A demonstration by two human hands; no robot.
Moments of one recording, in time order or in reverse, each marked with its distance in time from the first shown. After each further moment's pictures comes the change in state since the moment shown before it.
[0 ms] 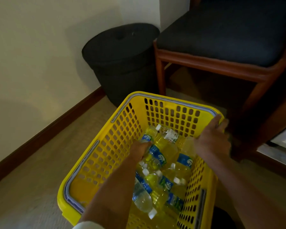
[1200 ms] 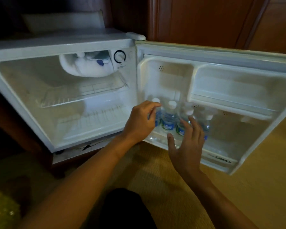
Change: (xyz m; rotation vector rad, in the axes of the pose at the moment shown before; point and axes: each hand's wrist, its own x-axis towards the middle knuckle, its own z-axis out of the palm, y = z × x) left_hand -0.572 0.140 0.419 0.054 -0.830 1.821; right_hand -0.288 0.501 -0.191 0.142 1.124 0.422
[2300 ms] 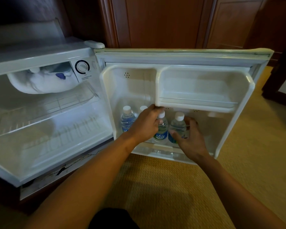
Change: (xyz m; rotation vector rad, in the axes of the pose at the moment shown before) left_hand 0.048 0.013 0.098 -0.041 -0.456 0.042; right_hand 0.053 0.097 -0.037 0.270 -0.219 0.319
